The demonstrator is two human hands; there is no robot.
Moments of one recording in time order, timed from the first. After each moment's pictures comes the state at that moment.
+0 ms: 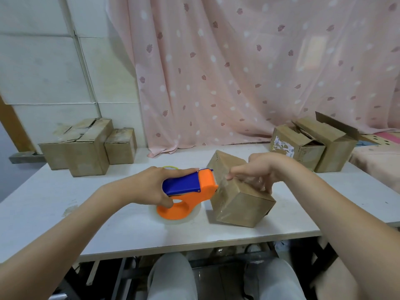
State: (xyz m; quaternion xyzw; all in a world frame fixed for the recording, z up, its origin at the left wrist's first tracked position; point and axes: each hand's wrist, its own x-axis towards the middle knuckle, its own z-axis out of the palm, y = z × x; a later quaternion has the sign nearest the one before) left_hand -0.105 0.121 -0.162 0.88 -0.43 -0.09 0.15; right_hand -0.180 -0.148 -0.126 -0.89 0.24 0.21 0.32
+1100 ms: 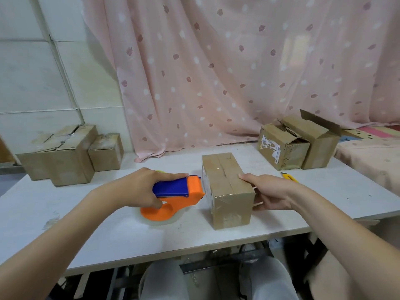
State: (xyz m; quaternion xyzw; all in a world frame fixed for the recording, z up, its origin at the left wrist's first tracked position) left_hand -0.092 0.104 -0.165 0.89 -0.44 -0.06 0.07; right_hand -0.218 -0.205 -0.190 -0.74 0.24 0.14 0.62
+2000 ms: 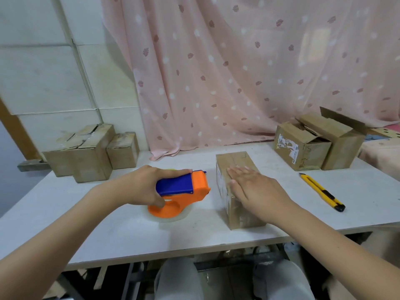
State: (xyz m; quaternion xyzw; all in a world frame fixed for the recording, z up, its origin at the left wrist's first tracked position) left_hand -0.095 0.128 -0.155 0.91 -0.41 -0.06 0.08; right_hand -0.224 -0.133 -0.186 -1.00 0.02 -0.07 0.03
